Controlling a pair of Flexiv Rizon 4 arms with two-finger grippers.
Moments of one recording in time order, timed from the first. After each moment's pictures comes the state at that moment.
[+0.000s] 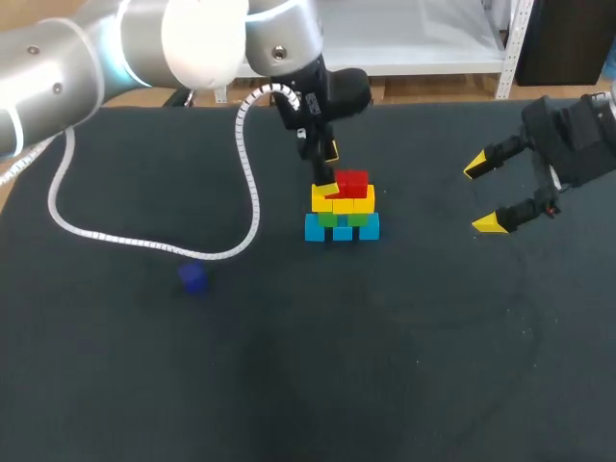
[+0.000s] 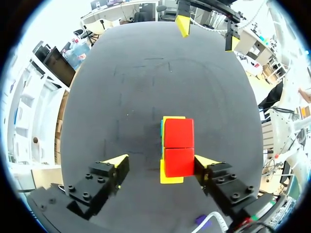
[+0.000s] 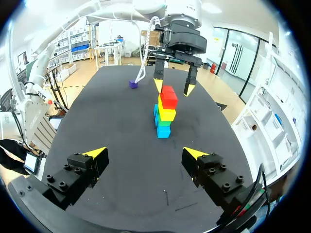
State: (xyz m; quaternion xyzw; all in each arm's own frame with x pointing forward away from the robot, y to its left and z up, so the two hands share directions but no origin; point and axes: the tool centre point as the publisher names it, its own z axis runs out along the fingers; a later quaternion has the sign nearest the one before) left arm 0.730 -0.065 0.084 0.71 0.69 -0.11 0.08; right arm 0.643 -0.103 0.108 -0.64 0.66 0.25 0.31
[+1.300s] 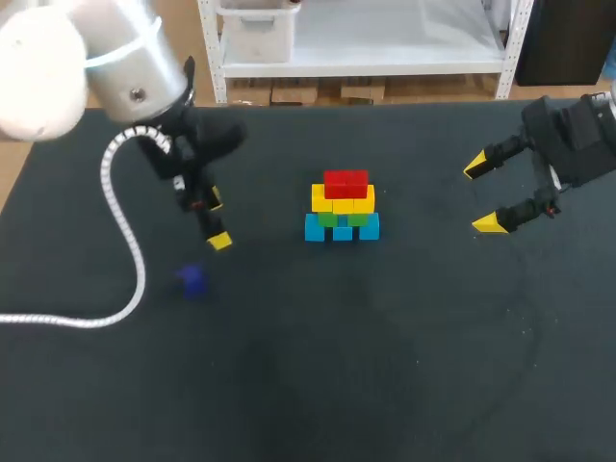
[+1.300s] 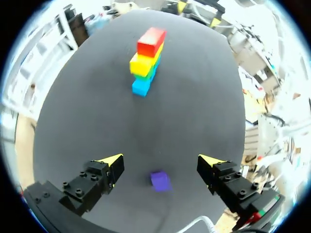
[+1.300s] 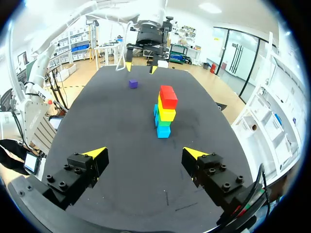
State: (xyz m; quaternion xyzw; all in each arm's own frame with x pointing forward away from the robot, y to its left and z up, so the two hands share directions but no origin) left arm 0.638 0.095 0.074 0.58 0.80 -0.15 0.04; right arm 0.643 -0.103 0.108 -0.64 0.66 0.25 0.31
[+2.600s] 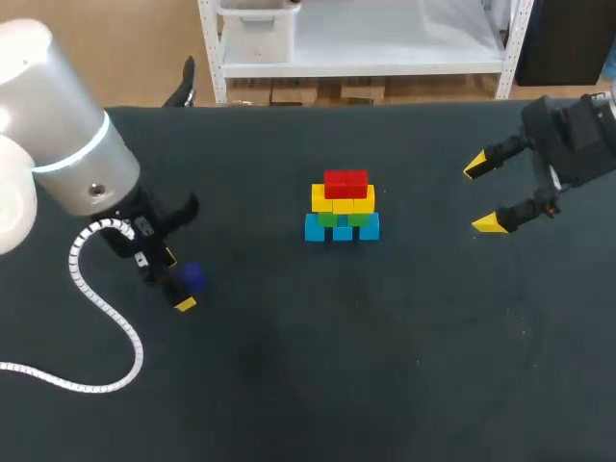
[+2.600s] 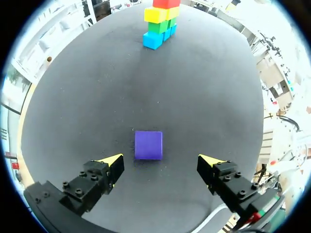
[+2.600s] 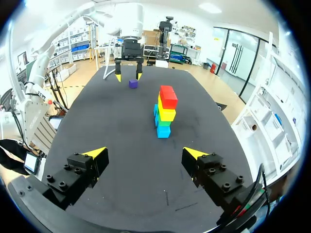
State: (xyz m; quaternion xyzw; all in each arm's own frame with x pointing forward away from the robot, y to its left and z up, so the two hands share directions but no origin) left arm 0.589 0.152 0.005 0.52 0.85 -0.11 0.06; right arm 0.643 -0.103 0.108 -0.64 0.66 0.25 0.31
